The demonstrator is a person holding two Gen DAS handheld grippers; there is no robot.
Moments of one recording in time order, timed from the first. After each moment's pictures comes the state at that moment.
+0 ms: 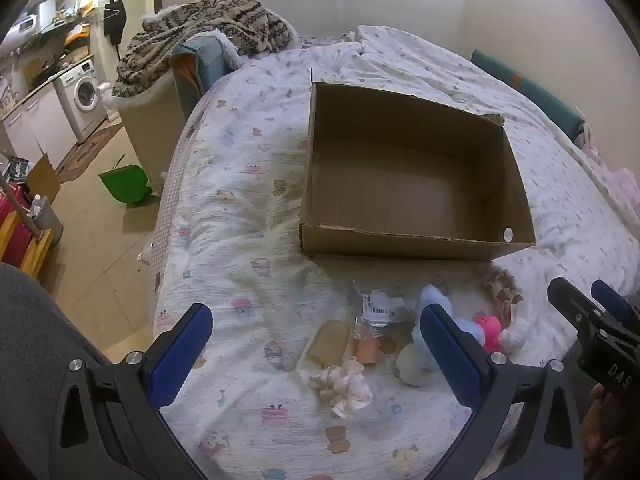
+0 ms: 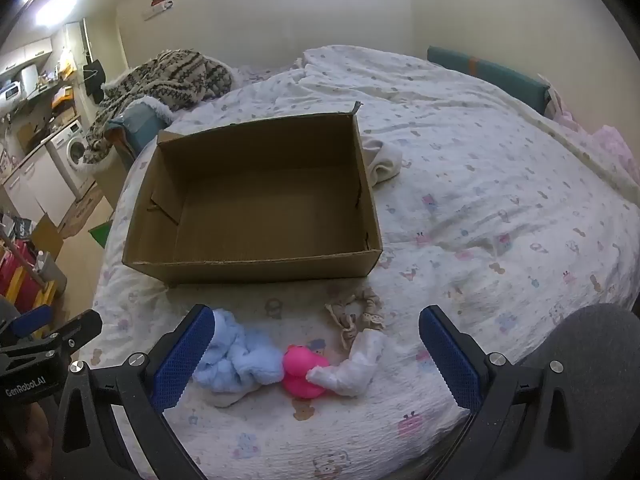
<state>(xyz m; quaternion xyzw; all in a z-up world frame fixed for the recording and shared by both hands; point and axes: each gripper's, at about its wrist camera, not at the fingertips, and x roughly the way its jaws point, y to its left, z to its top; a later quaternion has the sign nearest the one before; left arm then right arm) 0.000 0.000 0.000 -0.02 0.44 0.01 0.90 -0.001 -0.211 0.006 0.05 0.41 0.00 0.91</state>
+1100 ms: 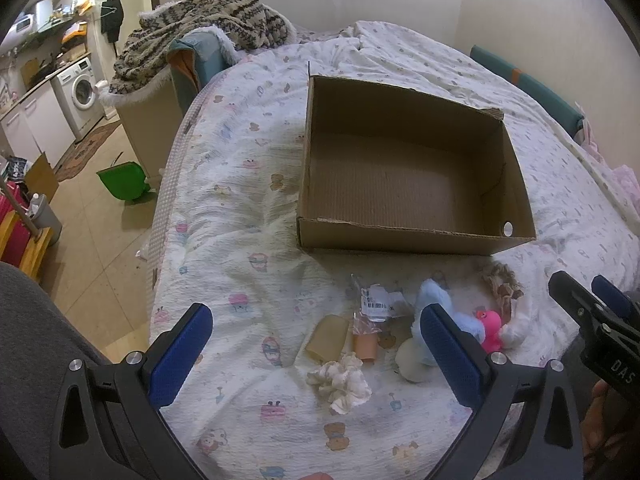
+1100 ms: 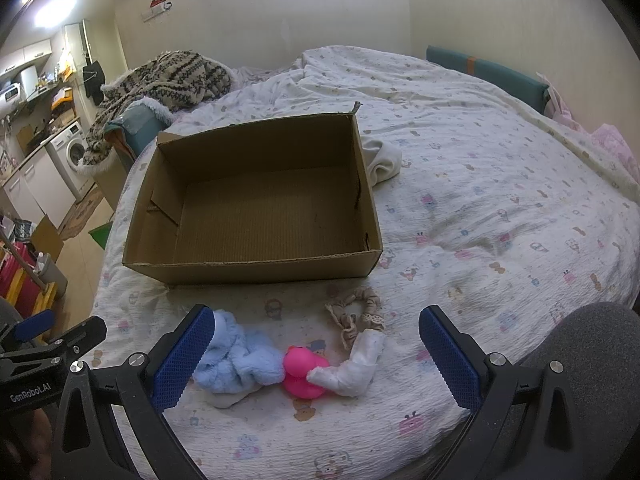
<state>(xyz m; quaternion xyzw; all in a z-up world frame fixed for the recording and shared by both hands) 0.002 -0.002 -0.006 -0.02 0.45 0.01 0.89 -0.002 -0.212 0.006 0.05 0.41 0.00 0.91</state>
